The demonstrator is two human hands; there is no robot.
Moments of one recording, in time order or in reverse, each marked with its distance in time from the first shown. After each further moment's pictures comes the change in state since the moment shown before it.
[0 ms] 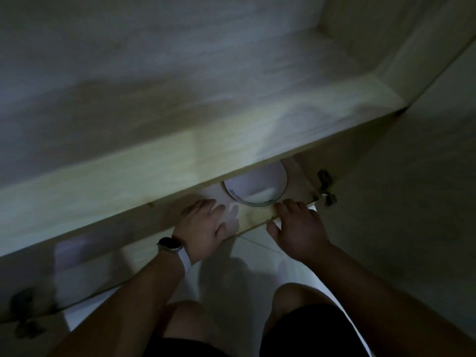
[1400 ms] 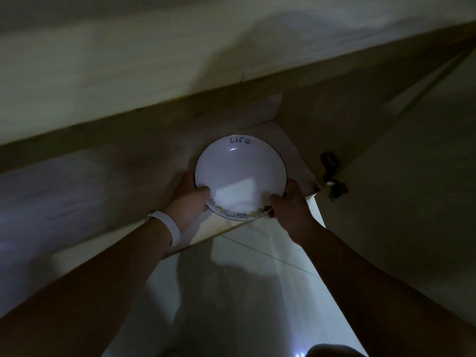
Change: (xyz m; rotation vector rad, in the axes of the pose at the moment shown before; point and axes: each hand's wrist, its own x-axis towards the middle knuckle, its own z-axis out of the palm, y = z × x) left_hand 0.104 -0.001 0.101 -1.276 -0.026 -0.685; right_hand 0.070 0.045 0.102 1.317 0.019 0.559
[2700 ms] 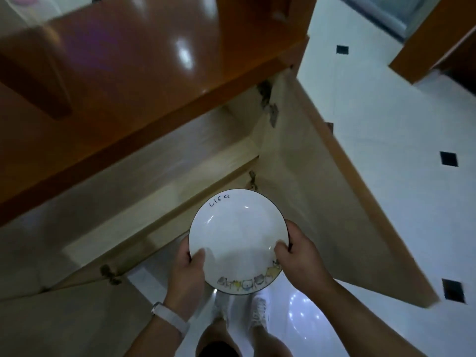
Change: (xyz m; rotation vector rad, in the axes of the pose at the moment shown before) left_hand -0.505 0.329 -0.046 -0.075 0.065 -0.092; right_hand -0.437 -0.366 -0.194 -0.277 -0.003 0.040
